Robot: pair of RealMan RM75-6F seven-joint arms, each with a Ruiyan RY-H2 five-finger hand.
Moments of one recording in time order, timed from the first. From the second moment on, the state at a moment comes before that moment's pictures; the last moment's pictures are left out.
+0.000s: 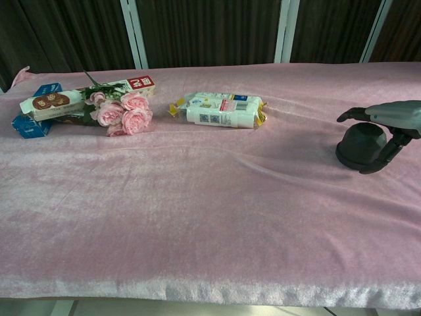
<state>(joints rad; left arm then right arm) -0.14 -1.04 -0.09 -1.69 1.26 1.27 -0.13 0.67 -1.43 0.11 -1.25 -1.02 0.73 -0.28</state>
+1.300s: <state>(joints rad) -0.13 -1.03 -0.09 -1.70 1.25 1.28 -0.15 0.69 -1.54 0.10 -1.12 -1.00 0.76 -0.32</state>
